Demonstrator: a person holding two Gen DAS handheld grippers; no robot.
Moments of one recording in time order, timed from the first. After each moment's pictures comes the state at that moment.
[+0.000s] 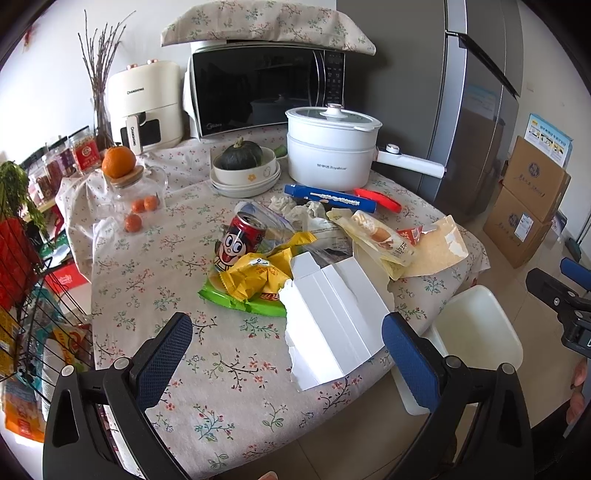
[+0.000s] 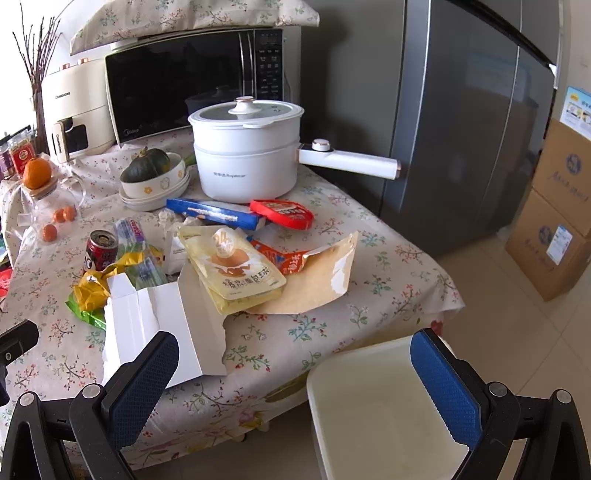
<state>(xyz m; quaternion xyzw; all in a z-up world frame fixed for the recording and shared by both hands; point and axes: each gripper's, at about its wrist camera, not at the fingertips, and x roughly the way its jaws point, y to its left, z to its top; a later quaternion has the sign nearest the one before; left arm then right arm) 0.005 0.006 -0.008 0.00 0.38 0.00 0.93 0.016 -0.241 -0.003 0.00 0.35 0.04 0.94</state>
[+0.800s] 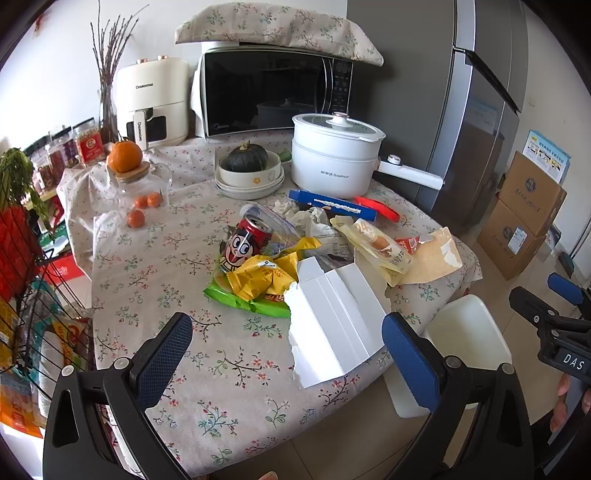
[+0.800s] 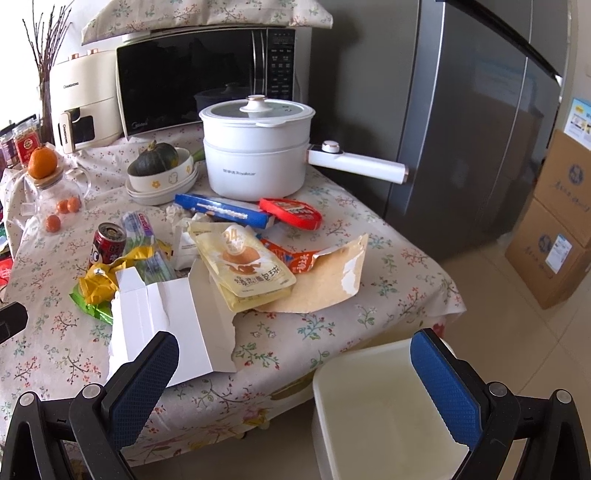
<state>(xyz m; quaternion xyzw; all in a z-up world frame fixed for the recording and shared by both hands) -0.004 0.024 0.004 -0.03 0.37 0.00 0.93 0.013 -0.224 -0.002 -0.02 0.35 0.03 0.94</state>
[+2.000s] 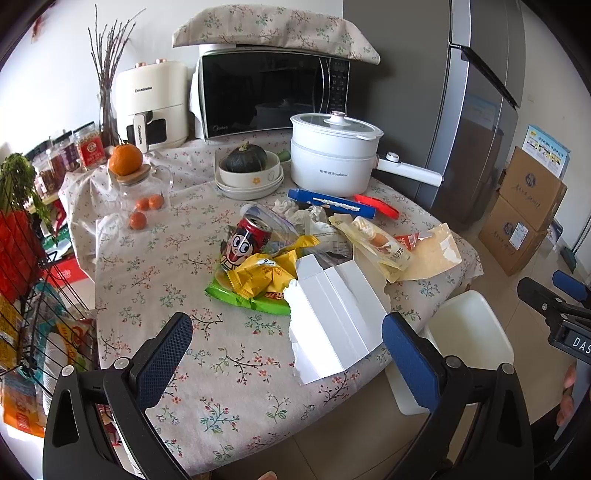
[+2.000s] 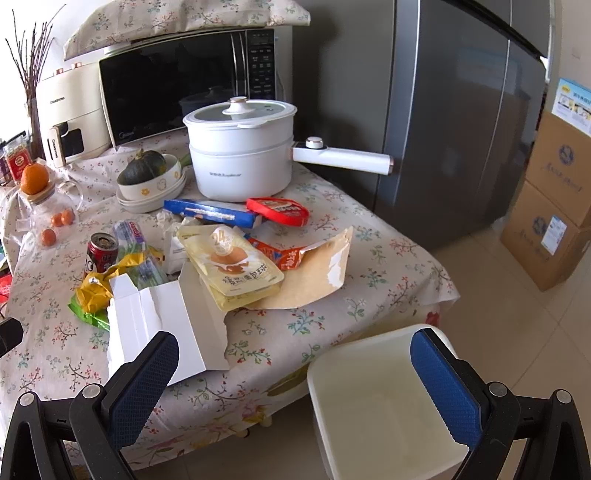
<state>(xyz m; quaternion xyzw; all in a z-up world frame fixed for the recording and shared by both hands) -0.010 0.020 0.007 -0.02 0.37 0.00 0.93 0.009 -0.240 0.002 0.01 0.35 0.02 0.94</state>
